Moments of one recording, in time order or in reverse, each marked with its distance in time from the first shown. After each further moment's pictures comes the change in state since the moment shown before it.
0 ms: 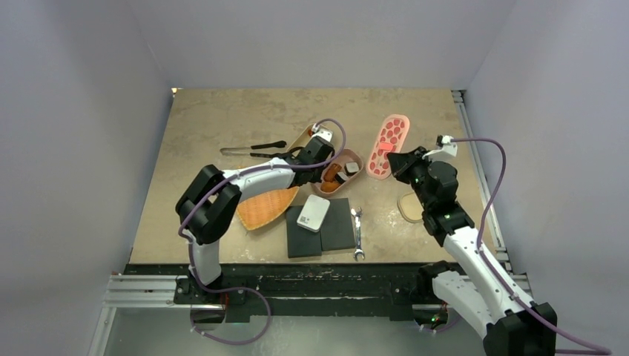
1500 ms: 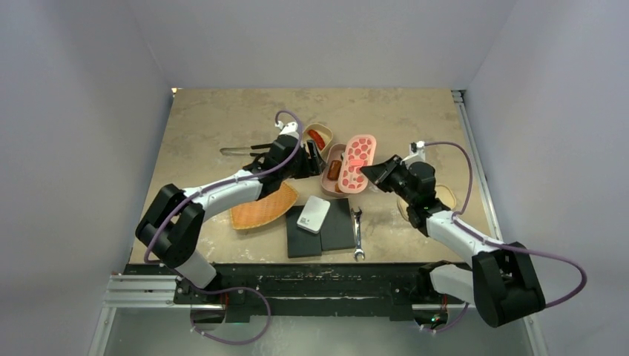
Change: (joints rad) left arm 0.094 -0.280 -0.315 0.358 0.281 -0.388; right arm 0.001 0.319 -0.134 0.342 -0.315 0.247
